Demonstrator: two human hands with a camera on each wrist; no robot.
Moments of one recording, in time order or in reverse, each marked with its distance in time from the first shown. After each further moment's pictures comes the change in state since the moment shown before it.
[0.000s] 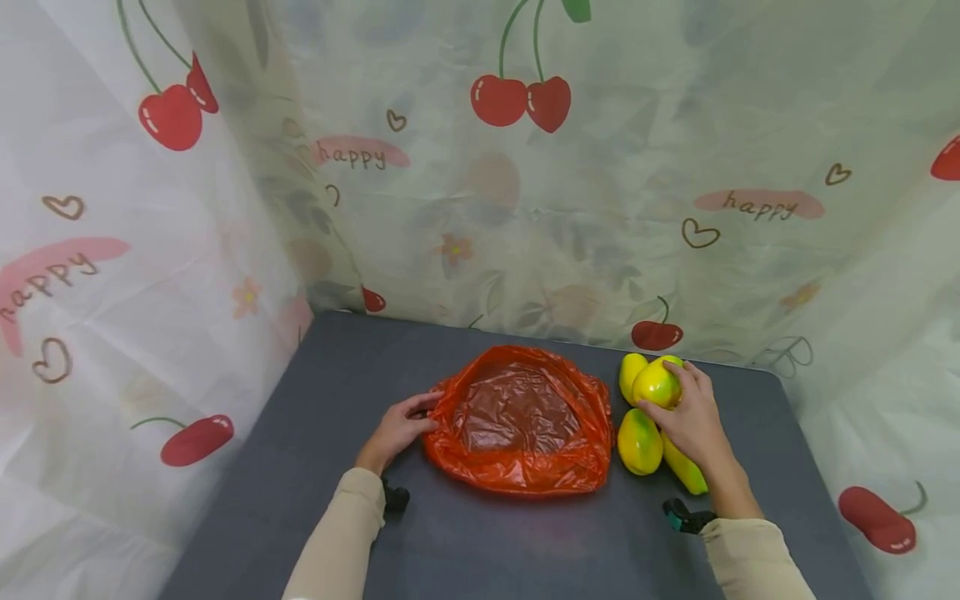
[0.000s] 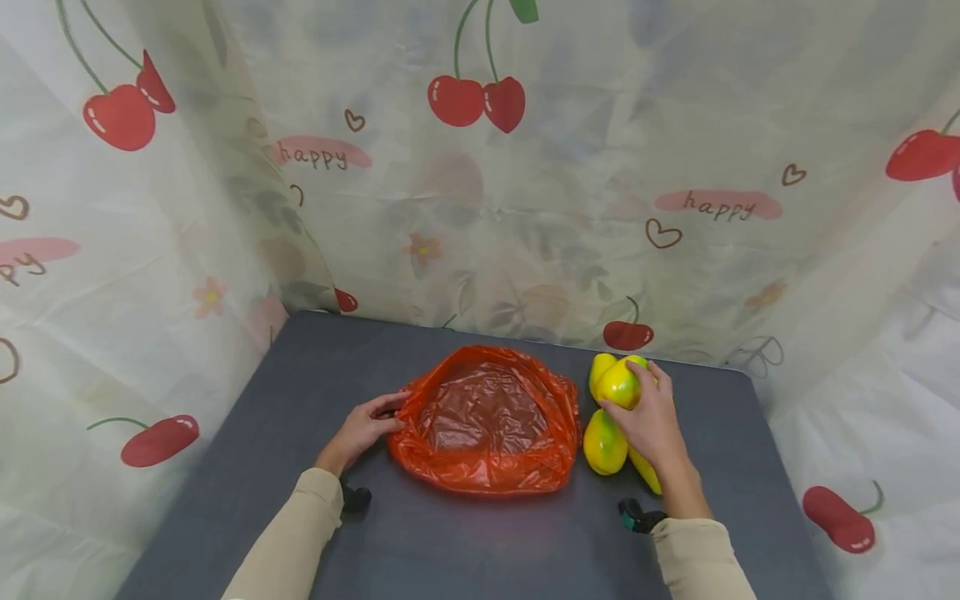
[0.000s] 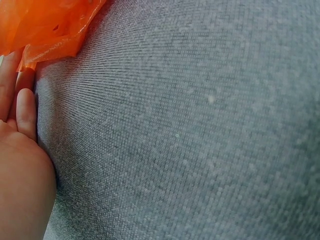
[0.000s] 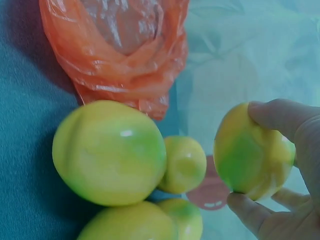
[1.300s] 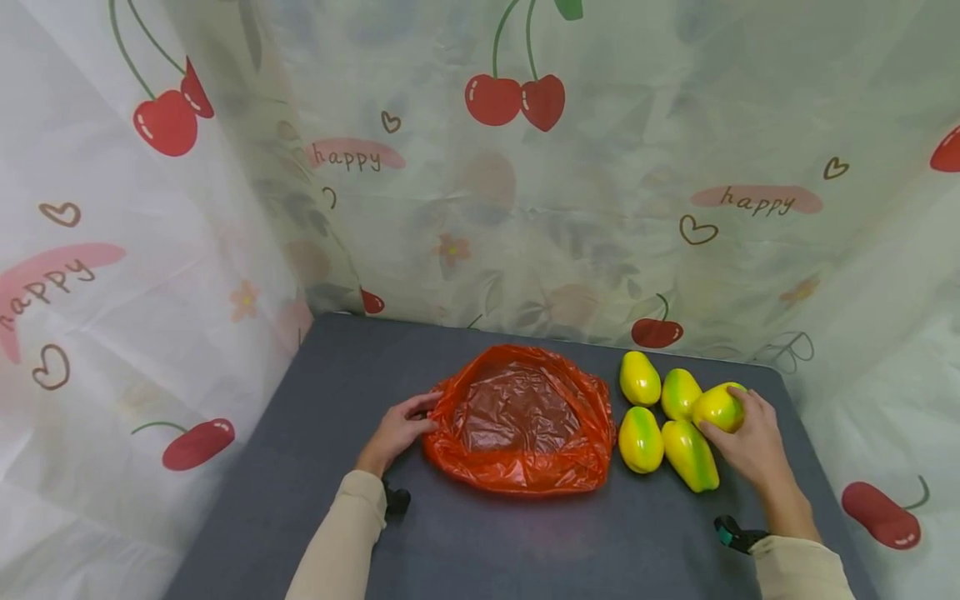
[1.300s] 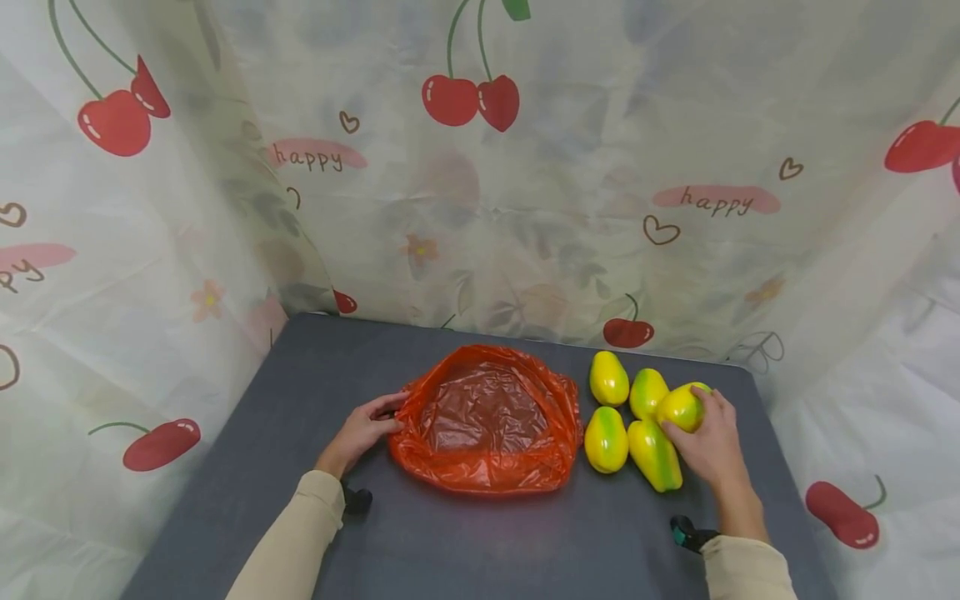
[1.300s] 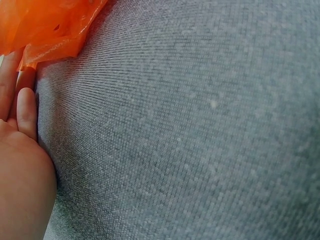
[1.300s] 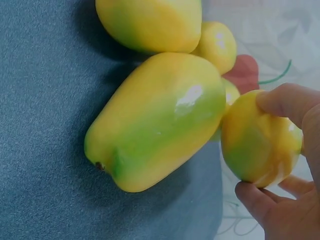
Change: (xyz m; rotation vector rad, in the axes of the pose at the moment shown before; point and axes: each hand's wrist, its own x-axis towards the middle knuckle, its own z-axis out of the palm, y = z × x) left_hand -0.001 0.000 0.001 0.008 0.008 -0.015; right_hand -0.019 0.087 -0.029 -0.089 0.031 0.115
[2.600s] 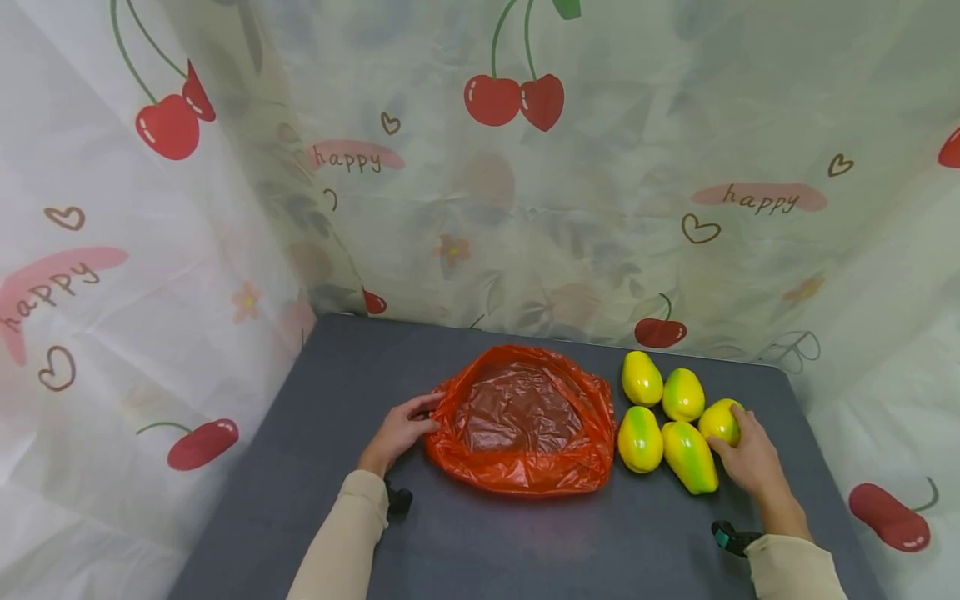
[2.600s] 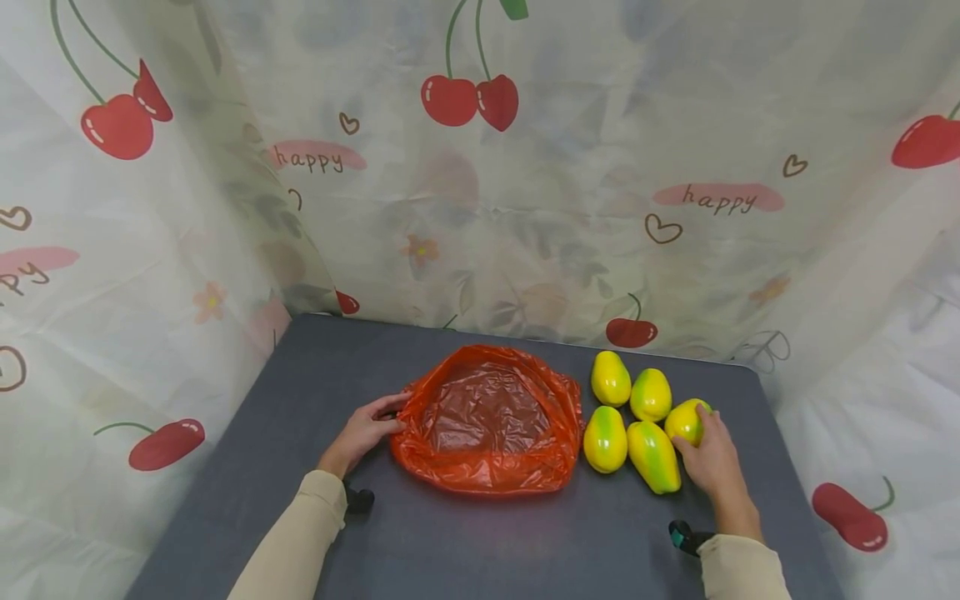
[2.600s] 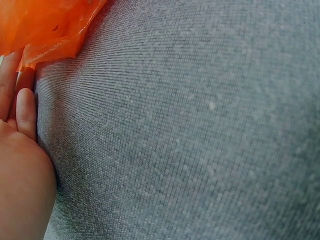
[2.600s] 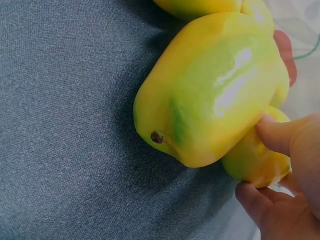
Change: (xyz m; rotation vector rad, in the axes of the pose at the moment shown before) left_hand 0.000 -0.002 0.000 0.007 0.006 -0.006; right_hand 0.004 0.033 0.018 -0.008 -0.189 0.101
